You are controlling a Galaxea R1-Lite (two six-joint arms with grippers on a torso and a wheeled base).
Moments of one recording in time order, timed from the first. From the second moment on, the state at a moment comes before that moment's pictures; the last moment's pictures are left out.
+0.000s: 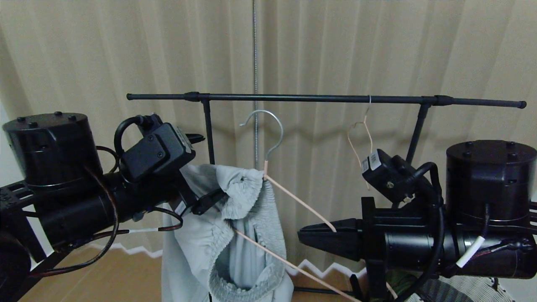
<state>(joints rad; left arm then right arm) -0.46 1.51 -0.68 -0.68 -0.22 0.71 0.75 1.53 -0.71 -0.45 0.45 0.04</state>
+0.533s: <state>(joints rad) -0.48 1.53 -0.67 -0.68 -0.26 0.71 0.76 1.53 -0.69 -0.46 0.57 -0.06</state>
